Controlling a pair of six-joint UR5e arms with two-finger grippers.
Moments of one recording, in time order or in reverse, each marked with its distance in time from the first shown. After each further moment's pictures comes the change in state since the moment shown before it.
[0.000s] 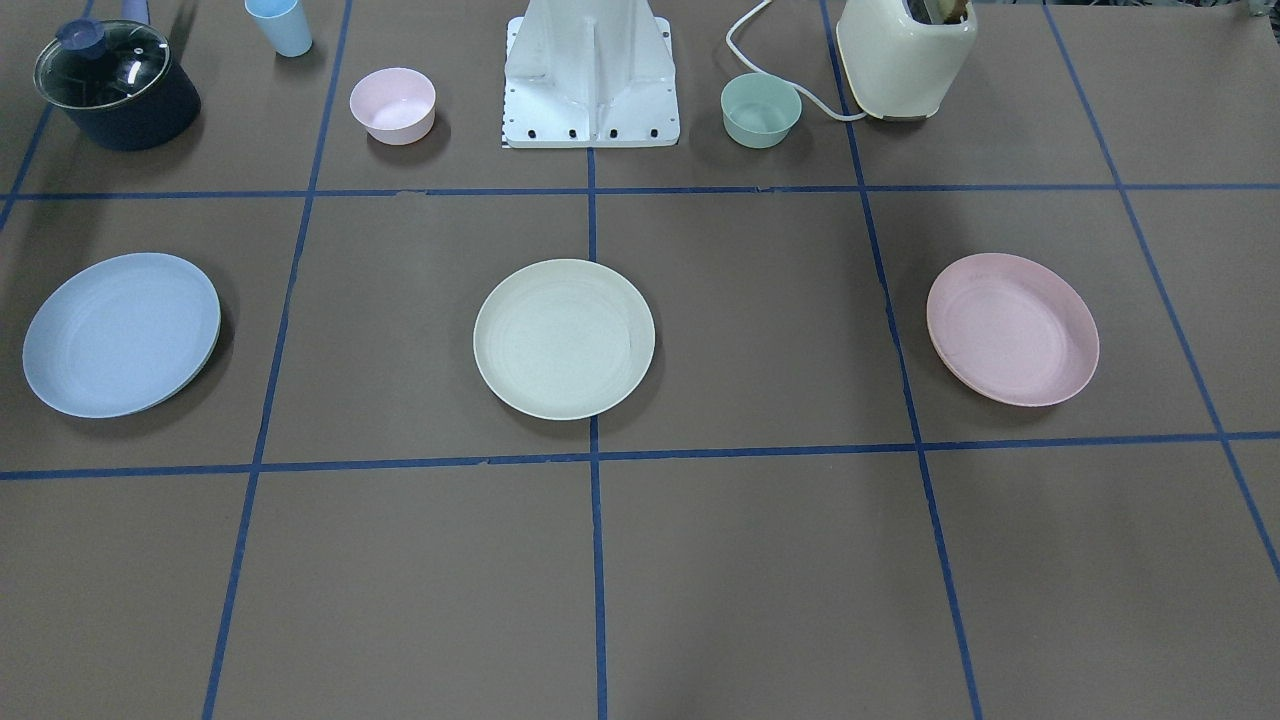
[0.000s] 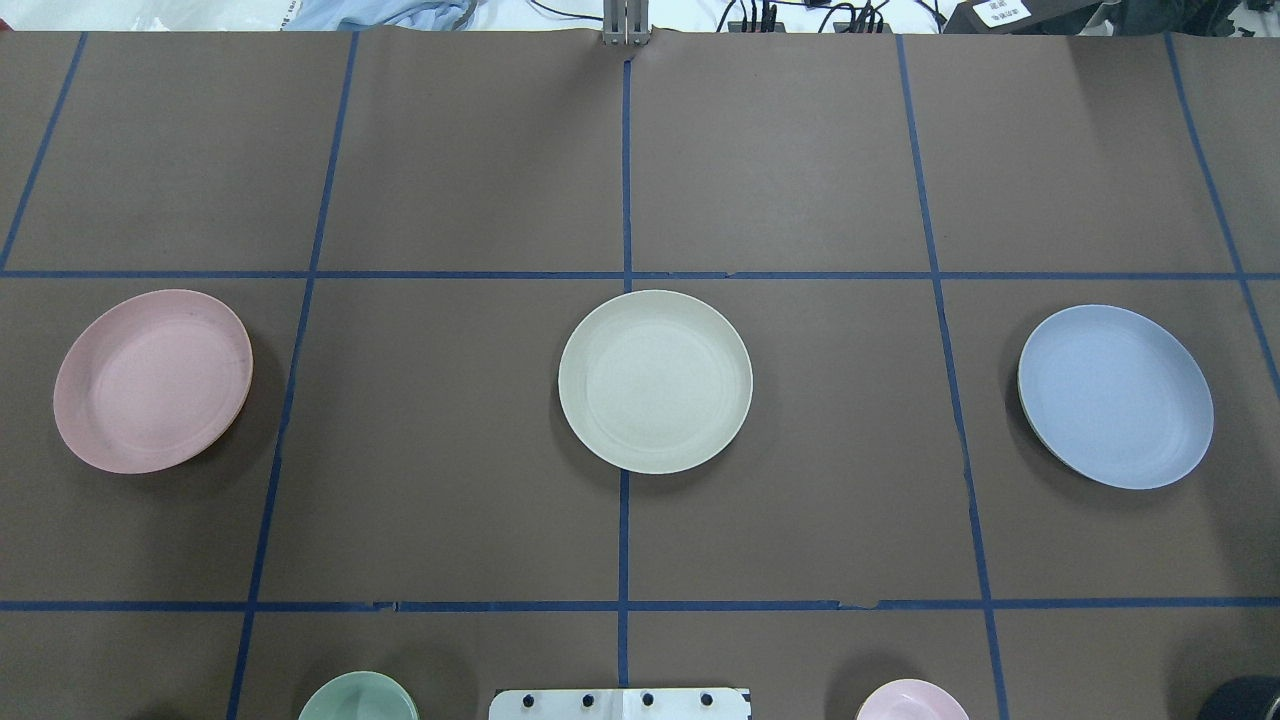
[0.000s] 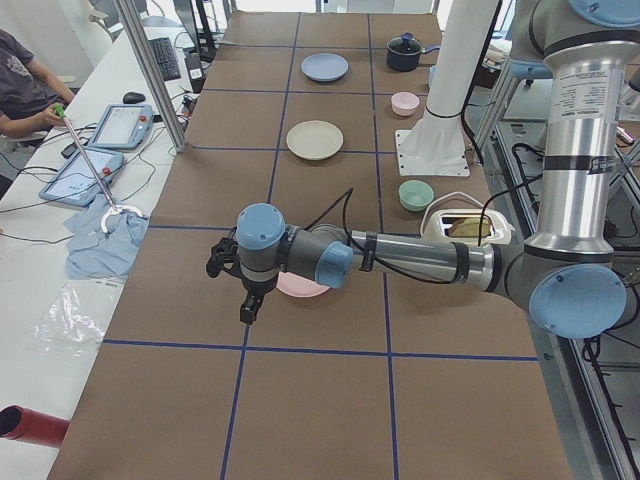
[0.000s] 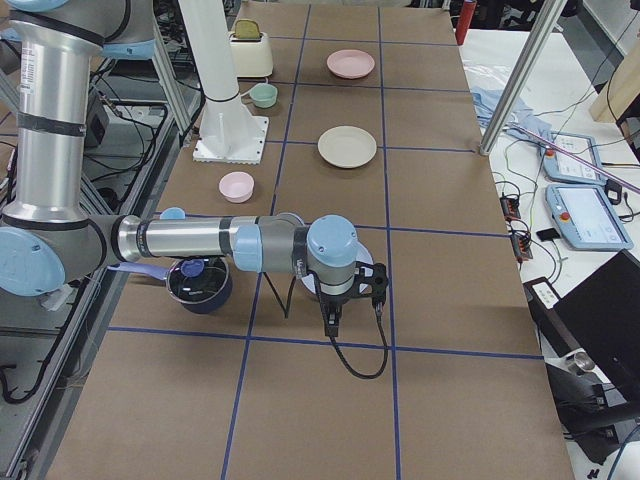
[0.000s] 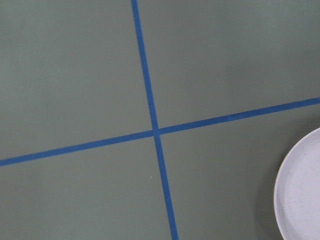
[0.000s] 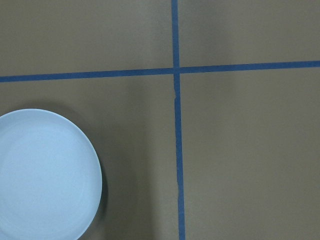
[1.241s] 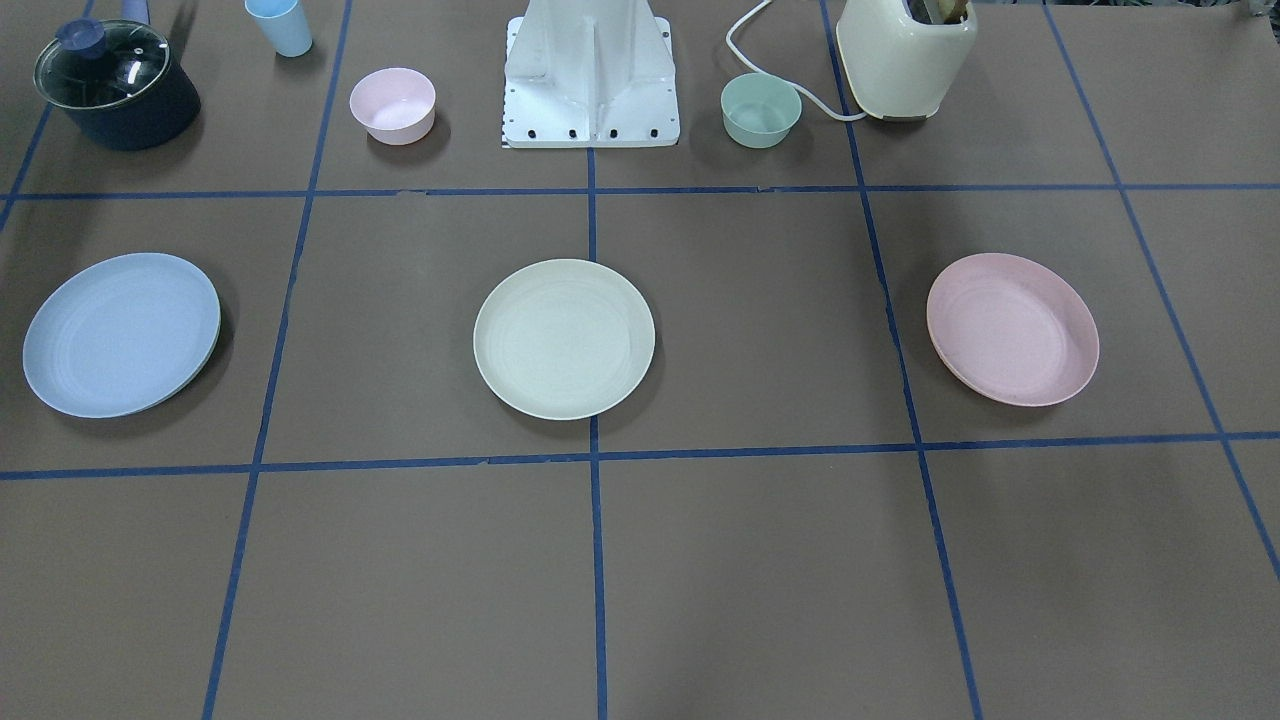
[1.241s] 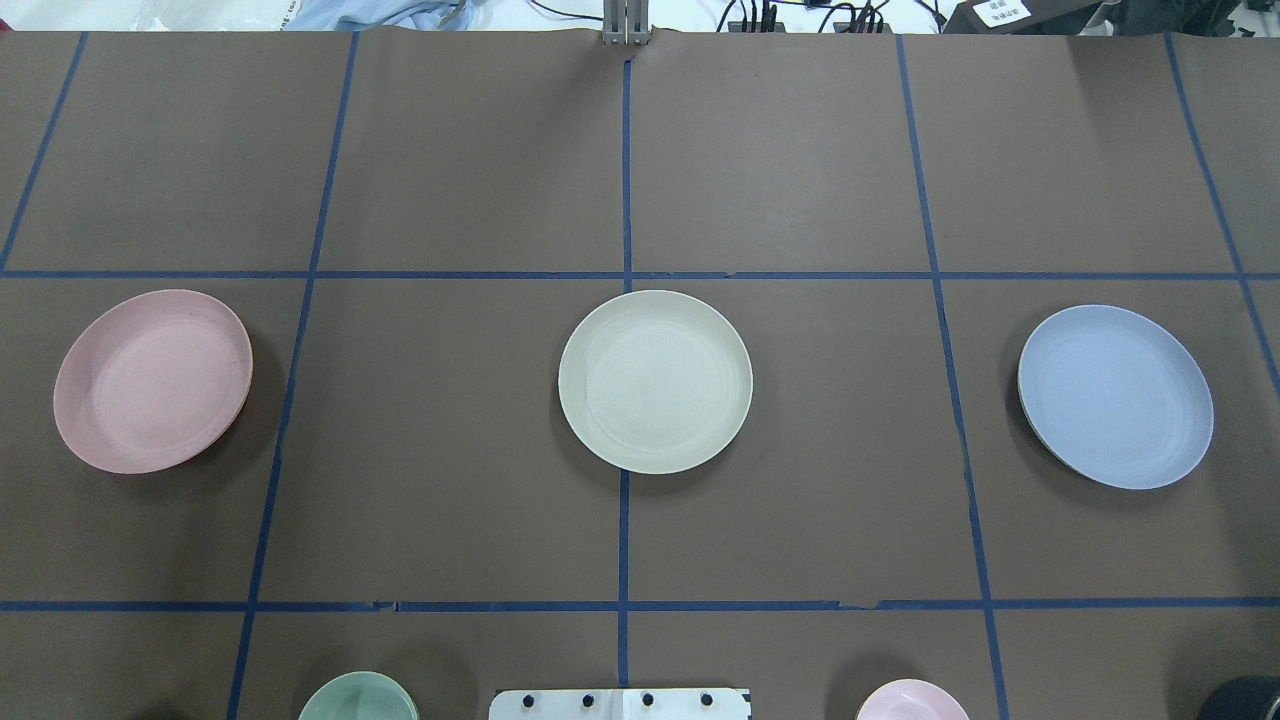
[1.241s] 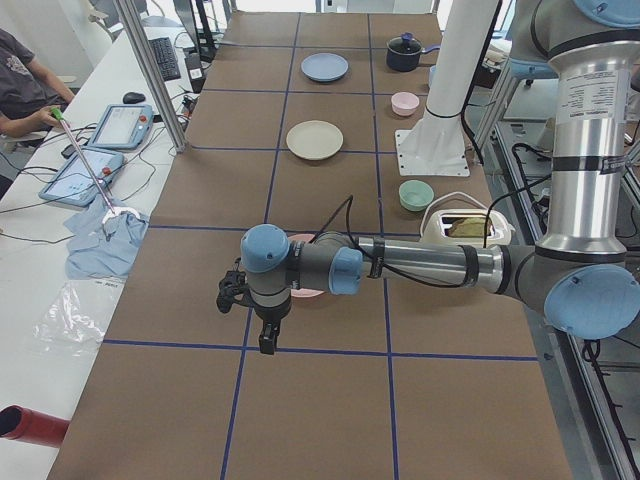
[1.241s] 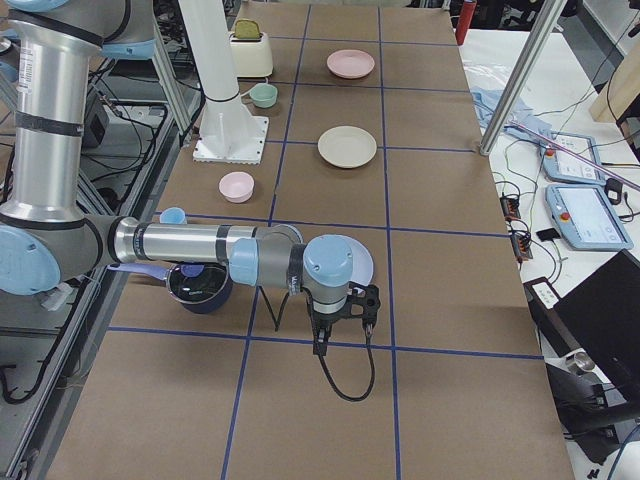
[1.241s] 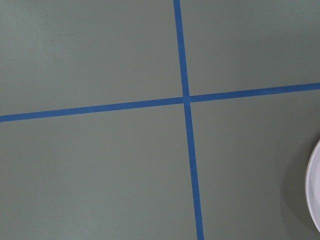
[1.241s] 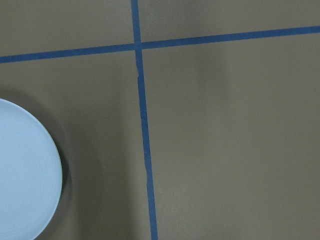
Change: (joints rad) left arm -0.040 0.042 -0.017 0.207 0.087 0.031; right arm 0.006 -0.024 -0.046 -0.009 -0.058 -0.001
